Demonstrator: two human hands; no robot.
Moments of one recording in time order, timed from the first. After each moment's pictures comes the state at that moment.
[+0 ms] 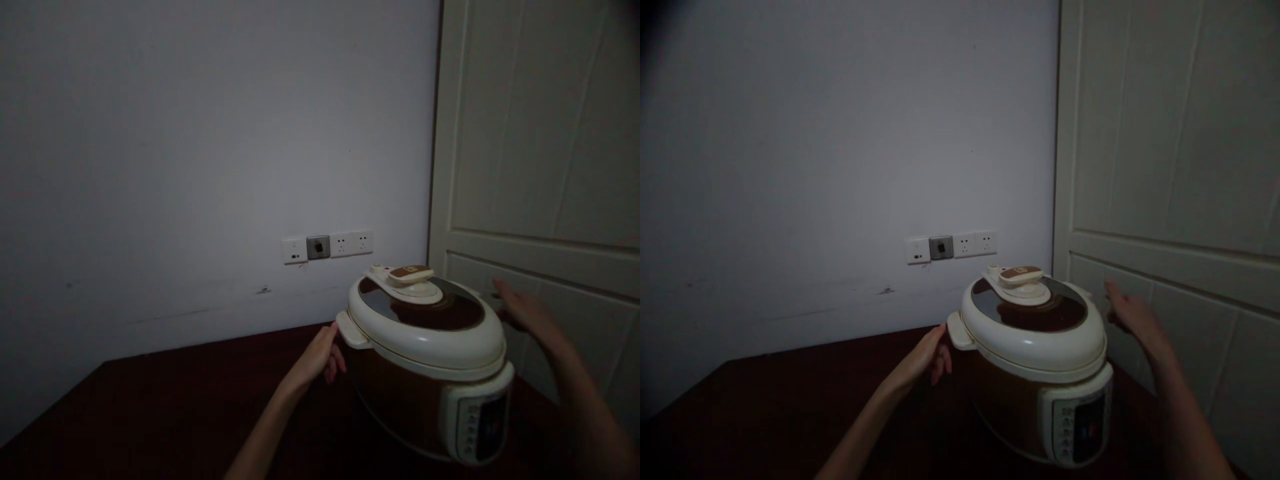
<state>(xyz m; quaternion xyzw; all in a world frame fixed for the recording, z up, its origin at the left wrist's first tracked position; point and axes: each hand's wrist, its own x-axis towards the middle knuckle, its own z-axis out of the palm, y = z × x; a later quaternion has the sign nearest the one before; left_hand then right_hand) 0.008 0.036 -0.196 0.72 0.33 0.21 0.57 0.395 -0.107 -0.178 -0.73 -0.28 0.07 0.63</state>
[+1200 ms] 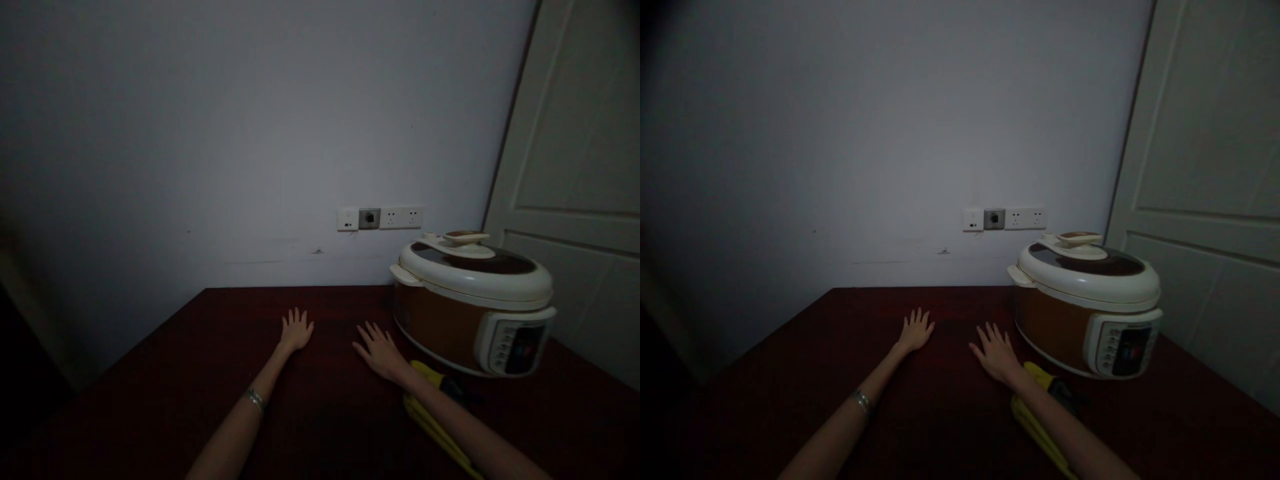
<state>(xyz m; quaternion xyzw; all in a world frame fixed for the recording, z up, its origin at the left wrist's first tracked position) -0.202 0.067 -0.314 0.80 0.59 0.02 -0.01 0.034 -0.056 -0.324 -0.69 -0.71 0.09 0.14</state>
